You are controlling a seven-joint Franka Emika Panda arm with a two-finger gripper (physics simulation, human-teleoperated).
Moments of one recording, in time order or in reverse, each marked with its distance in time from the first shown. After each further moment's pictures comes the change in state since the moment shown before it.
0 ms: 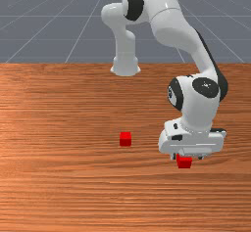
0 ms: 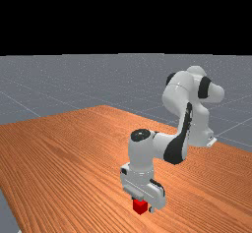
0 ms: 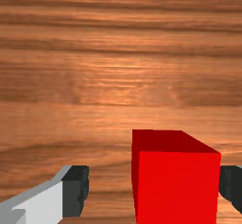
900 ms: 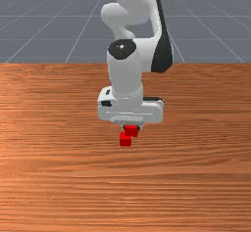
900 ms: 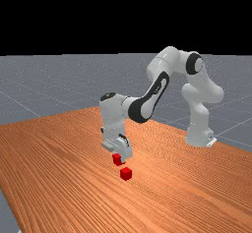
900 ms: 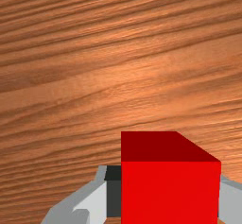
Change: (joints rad) arm -0.222 -0.368 -0.049 -0.386 0.106 -0.065 -0.143
